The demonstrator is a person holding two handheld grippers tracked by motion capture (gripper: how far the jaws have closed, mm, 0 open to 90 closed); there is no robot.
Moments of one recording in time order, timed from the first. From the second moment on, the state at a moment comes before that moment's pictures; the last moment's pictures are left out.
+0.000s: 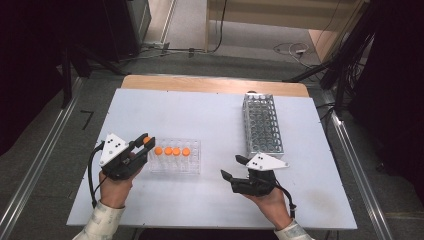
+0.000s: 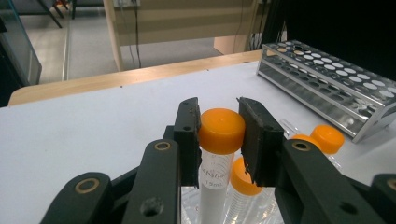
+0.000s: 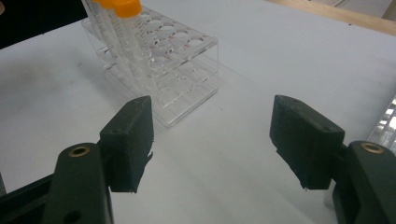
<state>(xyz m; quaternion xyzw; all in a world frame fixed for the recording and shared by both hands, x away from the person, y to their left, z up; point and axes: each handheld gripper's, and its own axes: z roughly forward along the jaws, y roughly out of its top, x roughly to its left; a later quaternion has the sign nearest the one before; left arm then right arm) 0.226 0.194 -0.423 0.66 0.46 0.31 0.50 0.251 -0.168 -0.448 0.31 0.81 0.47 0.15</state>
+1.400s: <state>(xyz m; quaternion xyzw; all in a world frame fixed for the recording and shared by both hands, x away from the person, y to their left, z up) 0.221 0.195 -0.426 0.66 0.47 0.28 0.52 0.257 -0.180 -0.449 0.33 0.80 0.47 0.17</state>
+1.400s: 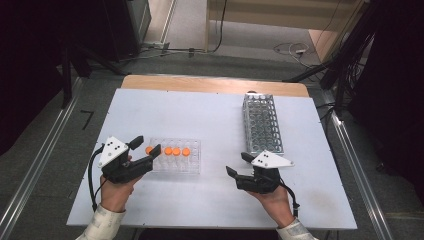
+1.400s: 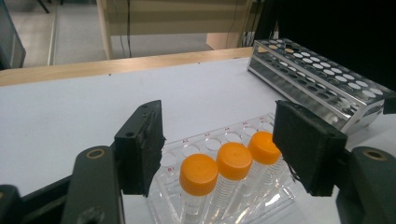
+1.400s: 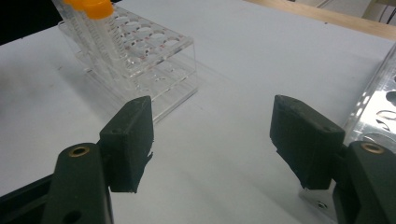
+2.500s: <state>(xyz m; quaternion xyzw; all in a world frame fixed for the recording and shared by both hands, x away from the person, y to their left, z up) 0.197 0.232 -0.458 0.62 0.53 0.31 0.49 0.258 -0.253 -0.446 0.40 0.76 0.46 0.23</state>
